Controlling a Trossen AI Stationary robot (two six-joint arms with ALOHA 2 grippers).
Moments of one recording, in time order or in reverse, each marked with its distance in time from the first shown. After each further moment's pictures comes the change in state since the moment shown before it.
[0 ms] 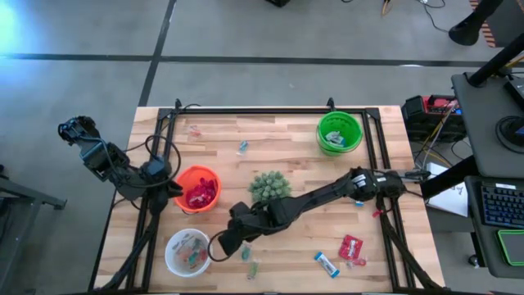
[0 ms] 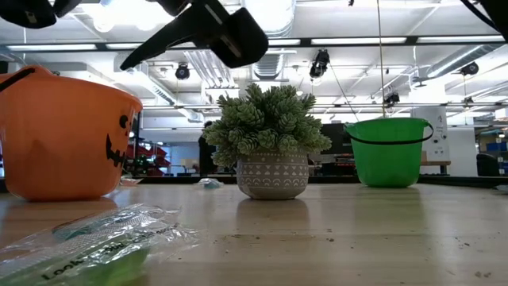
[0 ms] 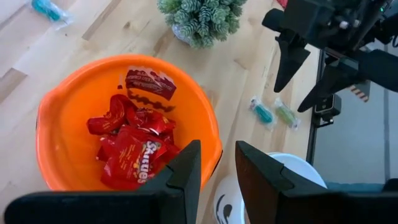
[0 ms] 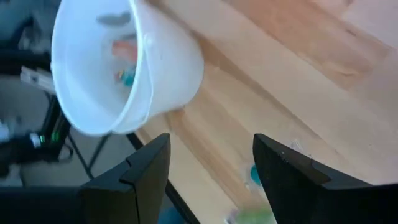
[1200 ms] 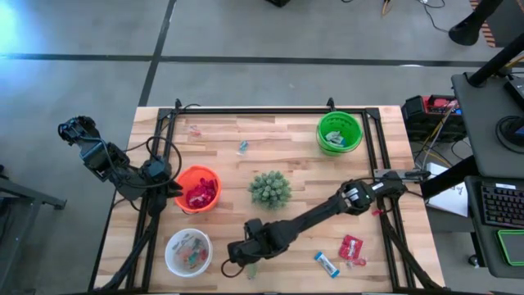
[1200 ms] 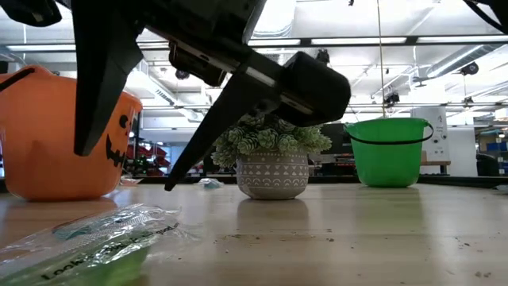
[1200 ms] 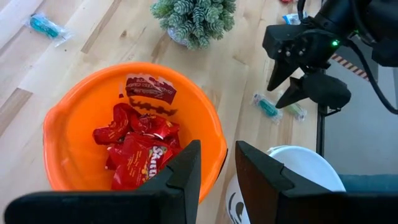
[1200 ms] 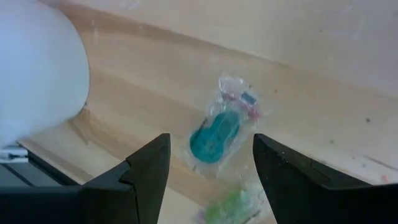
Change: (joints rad) left arm 0.000 0.000 0.000 0.000 0.001 0.105; right arm 0.094 0.129 -0.002 -0.114 0.083 0.444
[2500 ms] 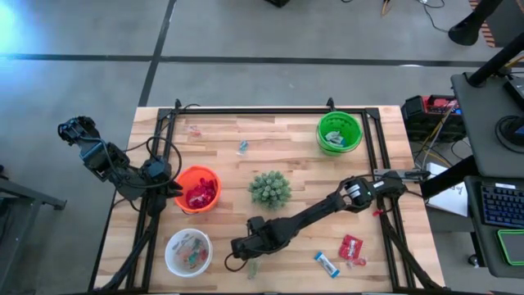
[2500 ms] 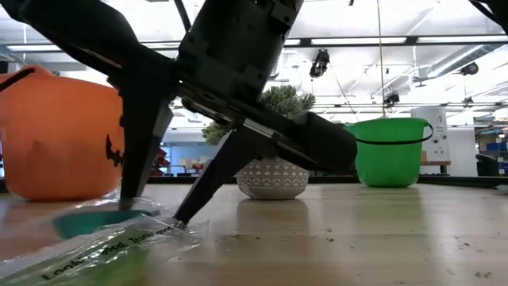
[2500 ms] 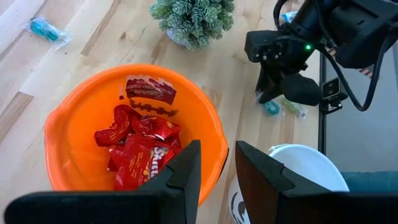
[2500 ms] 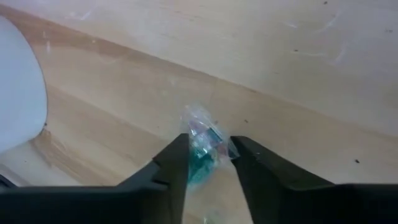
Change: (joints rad) left arm 0.000 0.000 0.000 0.000 0.000 0.020; right arm -0.029 -0.010 -0.193 0.168 -0.011 -0.013
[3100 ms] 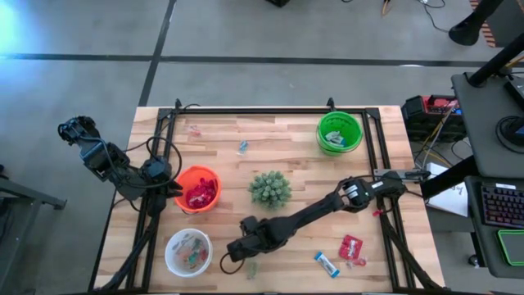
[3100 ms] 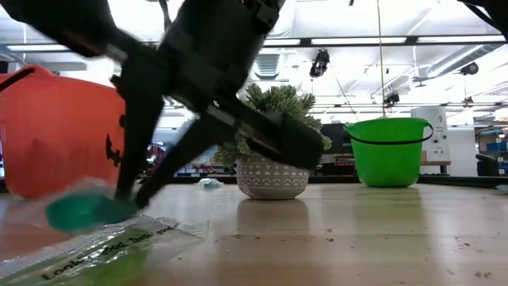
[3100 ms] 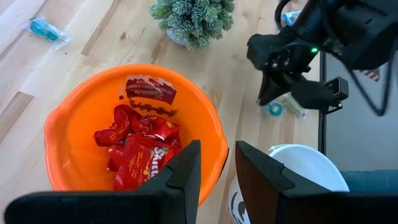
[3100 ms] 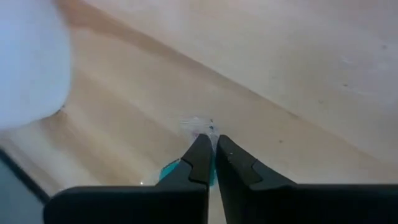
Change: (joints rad) left arm 0.000 0.000 0.000 0.000 0.000 0.000; right arm -0.005 -0.003 0.067 -0.012 0.008 -0.195
